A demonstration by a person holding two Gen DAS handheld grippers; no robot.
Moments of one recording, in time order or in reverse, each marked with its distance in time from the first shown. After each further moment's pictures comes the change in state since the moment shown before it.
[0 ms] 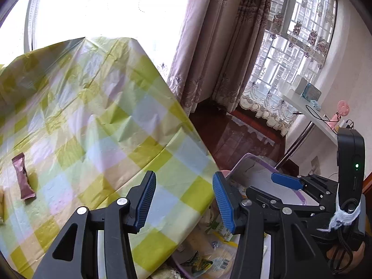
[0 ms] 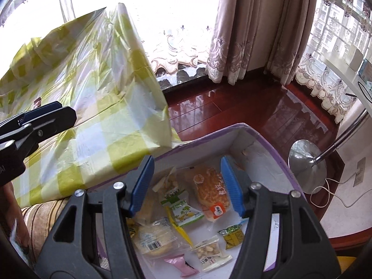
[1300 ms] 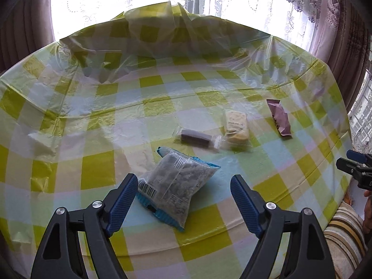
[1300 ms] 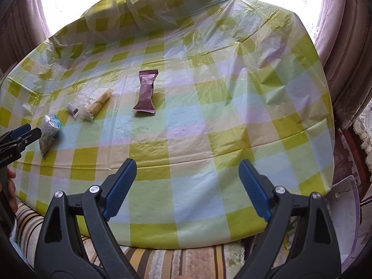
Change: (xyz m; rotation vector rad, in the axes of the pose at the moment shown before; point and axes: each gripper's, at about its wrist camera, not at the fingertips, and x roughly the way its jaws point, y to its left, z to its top) left arm -0.186 0.302 -0.138 -0.316 0.028 0.544; right arm 0.007 0.247 0.006 -0.310 0.013 0.271
